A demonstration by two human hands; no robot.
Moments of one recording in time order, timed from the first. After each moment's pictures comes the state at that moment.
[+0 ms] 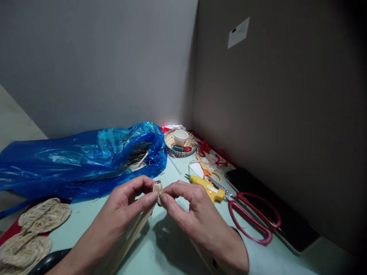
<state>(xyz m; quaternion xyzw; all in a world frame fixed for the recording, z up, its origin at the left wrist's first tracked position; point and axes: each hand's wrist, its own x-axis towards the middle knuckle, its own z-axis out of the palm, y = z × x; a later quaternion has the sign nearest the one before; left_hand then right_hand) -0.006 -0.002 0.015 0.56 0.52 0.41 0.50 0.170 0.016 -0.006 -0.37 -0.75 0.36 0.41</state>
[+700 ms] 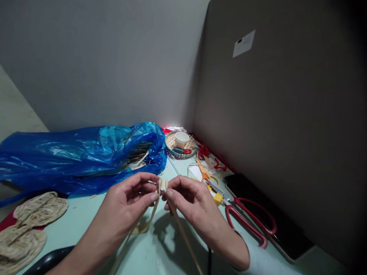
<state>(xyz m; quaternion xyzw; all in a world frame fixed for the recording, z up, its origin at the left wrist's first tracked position) 0.002 0.001 0.011 0.51 0.57 0.49 0.42 0.174 0.019 -0.005 -0.34 -0.65 0.54 0.42</state>
